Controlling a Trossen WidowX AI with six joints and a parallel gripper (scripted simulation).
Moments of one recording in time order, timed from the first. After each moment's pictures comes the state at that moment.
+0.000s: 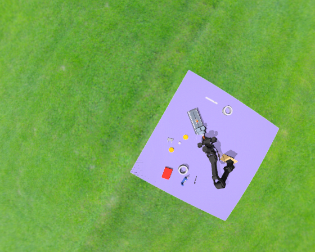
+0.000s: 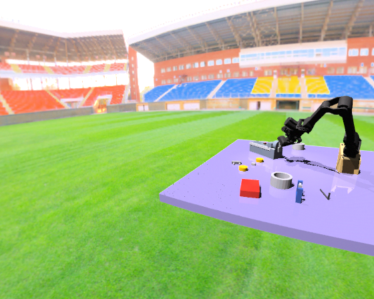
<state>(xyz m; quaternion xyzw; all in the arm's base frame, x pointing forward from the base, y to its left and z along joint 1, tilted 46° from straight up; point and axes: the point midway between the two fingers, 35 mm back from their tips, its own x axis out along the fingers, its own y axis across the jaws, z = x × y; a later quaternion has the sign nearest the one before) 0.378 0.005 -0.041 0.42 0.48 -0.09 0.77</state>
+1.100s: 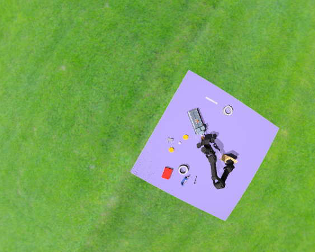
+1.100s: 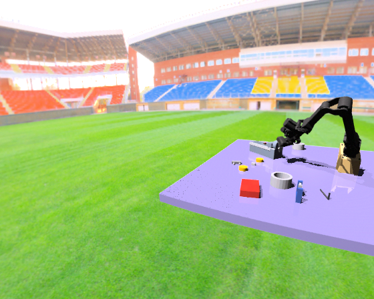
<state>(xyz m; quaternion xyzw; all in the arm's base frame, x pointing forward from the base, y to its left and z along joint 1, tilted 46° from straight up) 0.382 0.014 -0.039 0.42 0.48 -0.09 0.77</state>
